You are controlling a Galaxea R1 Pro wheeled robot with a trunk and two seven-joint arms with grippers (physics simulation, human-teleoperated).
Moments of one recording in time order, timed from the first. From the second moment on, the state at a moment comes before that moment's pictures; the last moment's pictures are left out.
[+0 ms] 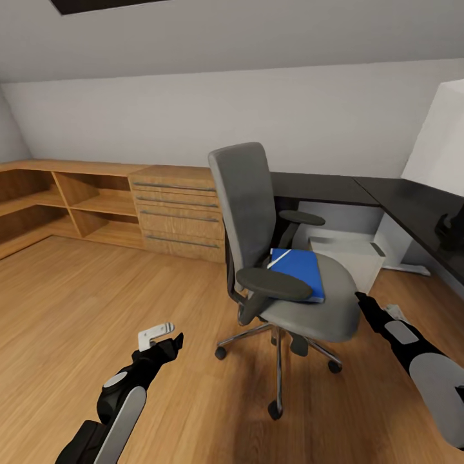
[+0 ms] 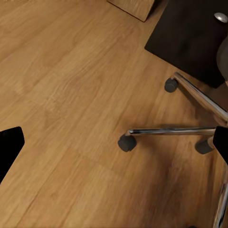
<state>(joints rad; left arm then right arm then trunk) -0.21 0.02 -0.21 -1.57 0.55 0.50 0.45 -0.94 -0.32 -0.27 -0.23 -0.90 0.11 0.12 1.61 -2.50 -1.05</state>
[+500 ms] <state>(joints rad) -0.21 0.02 -0.21 -1.58 0.55 0.50 0.45 -0.94 -0.31 -0.29 -0.21 -0.94 0.11 0.12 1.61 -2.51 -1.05</state>
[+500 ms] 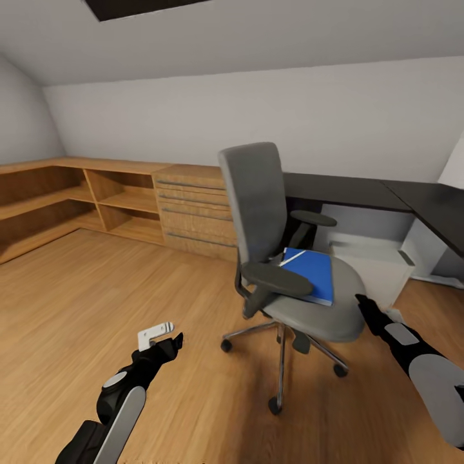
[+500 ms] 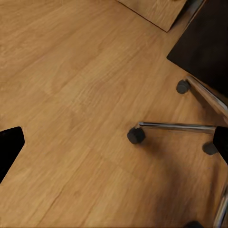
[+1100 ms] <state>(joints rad) -0.21 0.02 -0.22 -1.57 0.54 0.50 0.45 -0.94 -0.32 -0.29 -0.21 -0.94 0.10 0.13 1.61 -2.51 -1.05</state>
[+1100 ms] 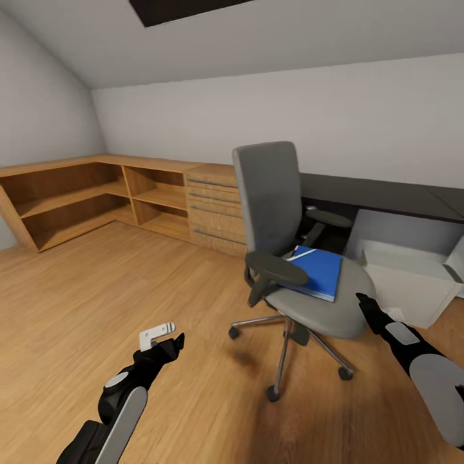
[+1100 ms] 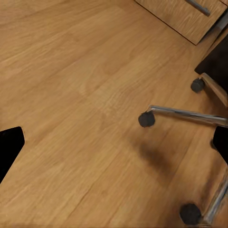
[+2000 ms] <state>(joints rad) -0.21 0.01 -0.22 -1.57 0.54 0.50 0.45 -0.94 -0.31 -0.27 -0.21 -0.94 0.10 0.13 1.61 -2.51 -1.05</state>
